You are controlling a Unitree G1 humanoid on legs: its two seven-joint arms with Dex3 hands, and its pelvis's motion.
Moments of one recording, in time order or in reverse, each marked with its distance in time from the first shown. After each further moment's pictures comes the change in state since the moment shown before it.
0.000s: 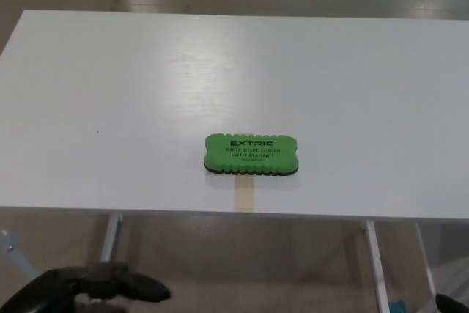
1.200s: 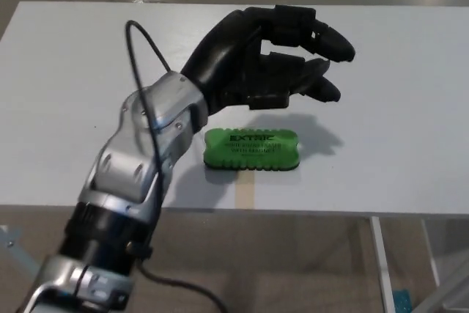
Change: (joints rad) left_arm -1.020 -0.410 -0.204 0.385 0.173 0.293 0.421; right_arm 0.043 -0.020 0.065 0.057 -0.008 -0.063 0.064
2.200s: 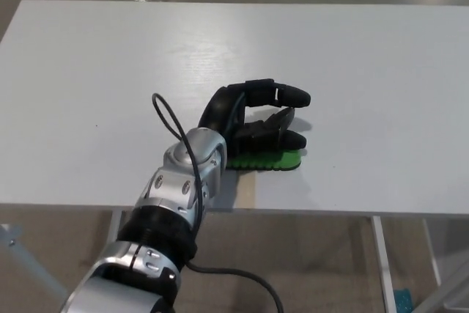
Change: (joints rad) left_arm -0.062 -0.181 0.146 0.599 0.114 -0.108 0.274; right_arm 0.014 -0.001 0.009 -0.018 0.010 -0.001 0.033
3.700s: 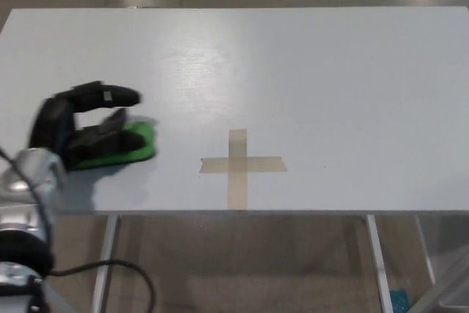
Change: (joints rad) left_arm 0.099 0.433 0.195 0.170 -0.018 -0.241 -0.112; right_arm -0.012 0.000 -0.001 0.035 0.001 -0.010 0.011
